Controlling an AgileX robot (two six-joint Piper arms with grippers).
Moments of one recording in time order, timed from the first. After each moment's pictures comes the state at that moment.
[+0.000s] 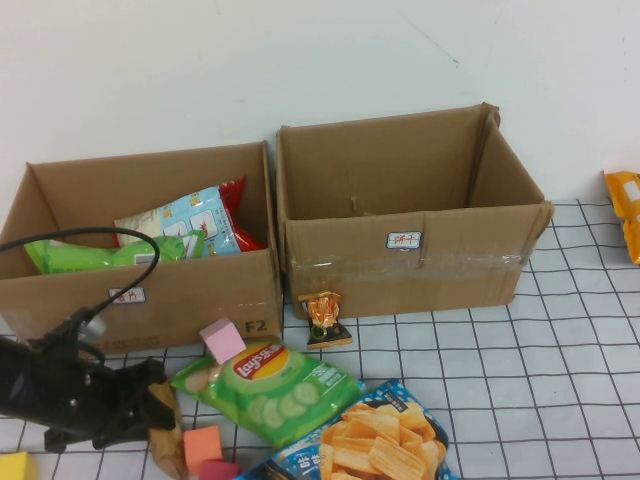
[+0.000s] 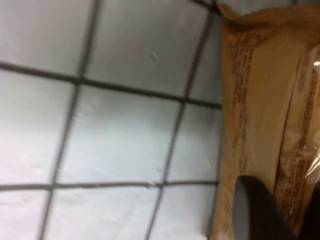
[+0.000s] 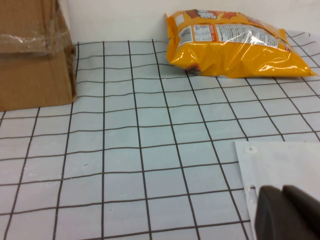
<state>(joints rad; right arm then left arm) -0.09 -0.01 0.03 -0.06 0.41 0.05 0.09 1.90 -0.81 -1.09 0.64 0.71</state>
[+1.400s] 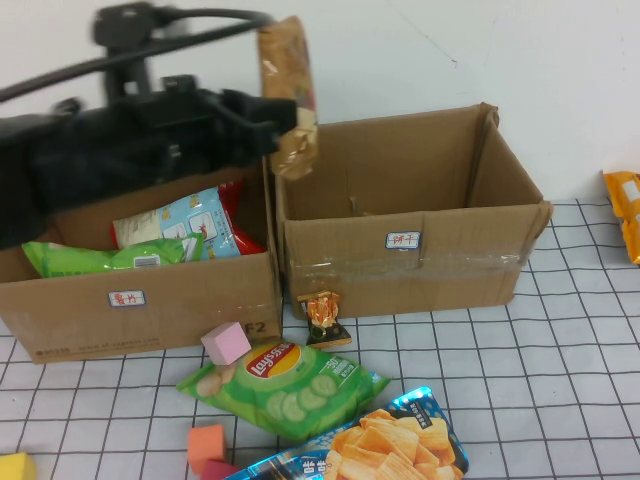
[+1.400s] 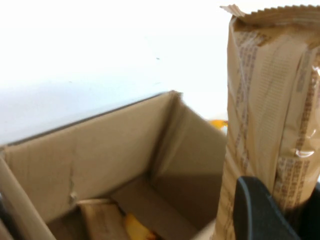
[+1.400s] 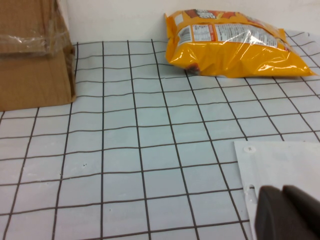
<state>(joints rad) -0.09 -0.01 0.03 -0.06 0.41 0.05 -0.26 1.56 -1.17 -1.66 0.56 1.43</state>
